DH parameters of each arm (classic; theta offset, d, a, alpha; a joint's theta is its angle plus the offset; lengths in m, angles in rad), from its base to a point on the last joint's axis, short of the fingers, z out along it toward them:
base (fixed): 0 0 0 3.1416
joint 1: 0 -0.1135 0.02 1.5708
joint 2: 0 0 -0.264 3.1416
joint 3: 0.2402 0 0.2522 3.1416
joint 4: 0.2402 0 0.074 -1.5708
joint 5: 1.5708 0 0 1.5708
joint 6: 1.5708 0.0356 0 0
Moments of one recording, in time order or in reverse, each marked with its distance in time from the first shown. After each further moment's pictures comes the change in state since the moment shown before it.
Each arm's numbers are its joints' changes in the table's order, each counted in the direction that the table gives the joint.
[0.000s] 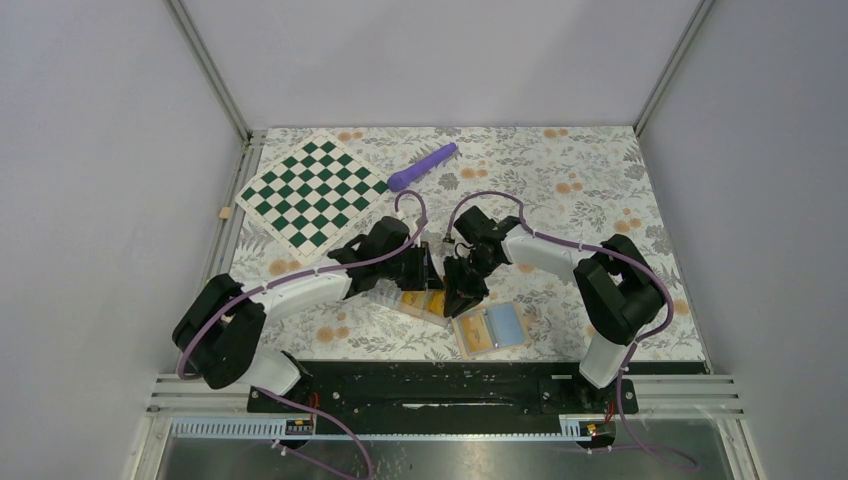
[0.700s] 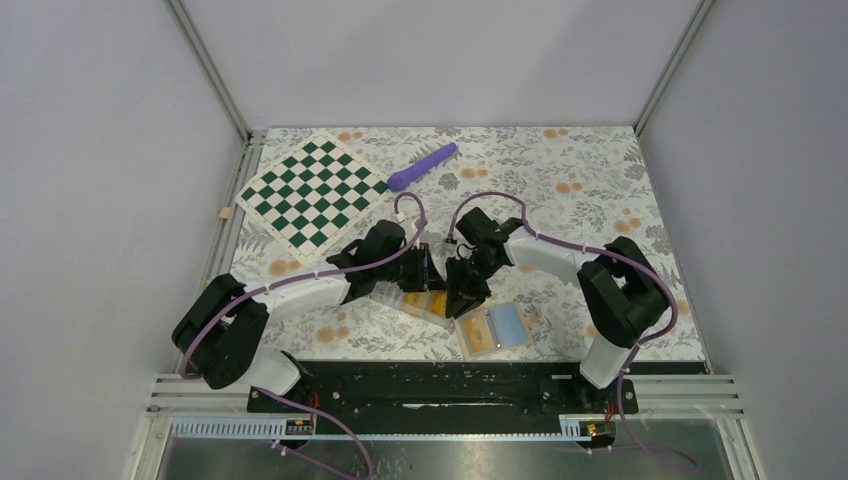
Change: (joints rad) left arm -0.006 0.000 -0.058 -0.142 0.078 -0.019; right arm 0.000 -0.015 -0.010 0.008 0.010 0.001
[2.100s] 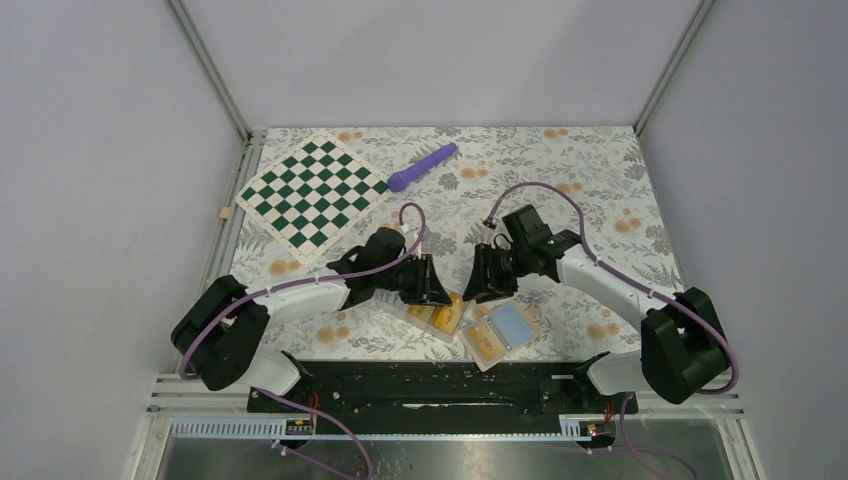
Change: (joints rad) left arm 0.014 -0.014 -0.062 -0.049 0.122 -0.069; right arm 0.158 -0.363 -0.214 -0.130 0.011 0.015
